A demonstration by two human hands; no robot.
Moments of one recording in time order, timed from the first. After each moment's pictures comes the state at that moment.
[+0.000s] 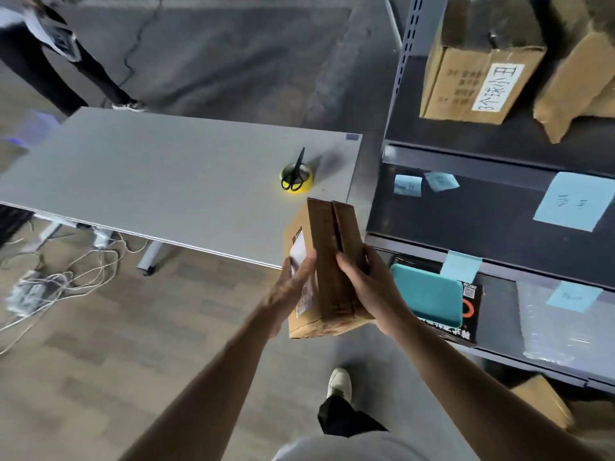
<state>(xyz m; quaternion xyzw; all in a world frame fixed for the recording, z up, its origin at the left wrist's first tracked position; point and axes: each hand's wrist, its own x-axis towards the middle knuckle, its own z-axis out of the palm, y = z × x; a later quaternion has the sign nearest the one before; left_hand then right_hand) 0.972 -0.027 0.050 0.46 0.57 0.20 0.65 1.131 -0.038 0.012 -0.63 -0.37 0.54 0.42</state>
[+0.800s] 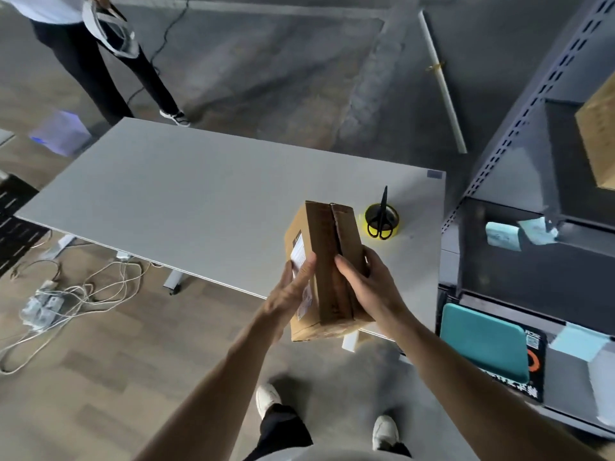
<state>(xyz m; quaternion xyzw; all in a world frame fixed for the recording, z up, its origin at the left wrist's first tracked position) 0.786 0.129 0.045 0.41 0.58 0.25 0.66 0.947 0.127 0.021 -0.65 -0.40 0.52 0.39</state>
